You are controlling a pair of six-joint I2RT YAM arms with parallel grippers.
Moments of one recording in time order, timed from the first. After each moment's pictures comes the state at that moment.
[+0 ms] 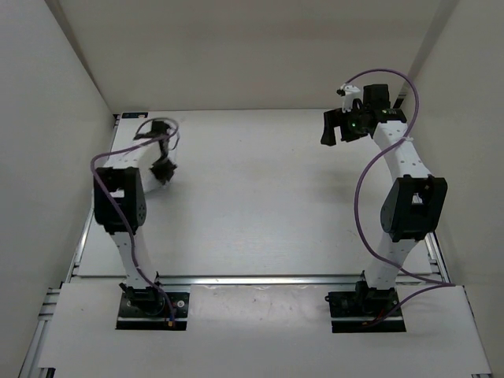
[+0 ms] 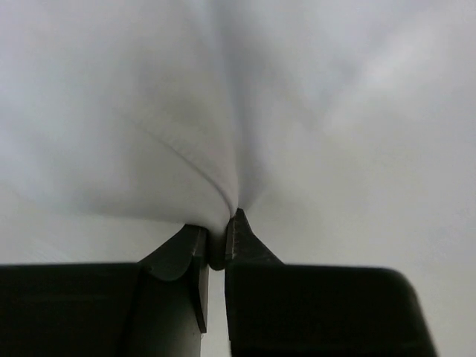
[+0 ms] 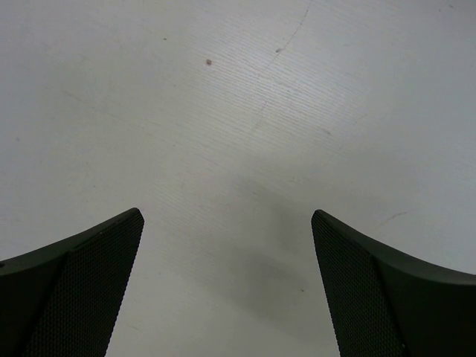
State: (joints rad) left arm 0.01 1.95 1.41 -0.74 -0.30 -0.69; right arm 0.04 1.87 1.74 -0.71 -0.41 -0.24
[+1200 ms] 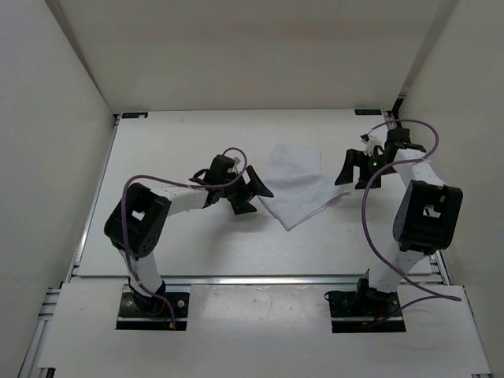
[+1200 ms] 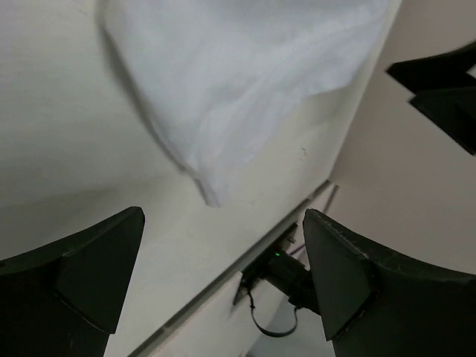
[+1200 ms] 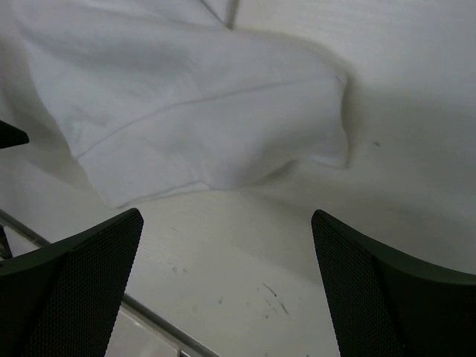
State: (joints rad) left arm -0.54 1.79 1.00 0.02 0.46 -1.04; right arm -0.15 1.76 1.32 -0.78 -0.60 -0.16
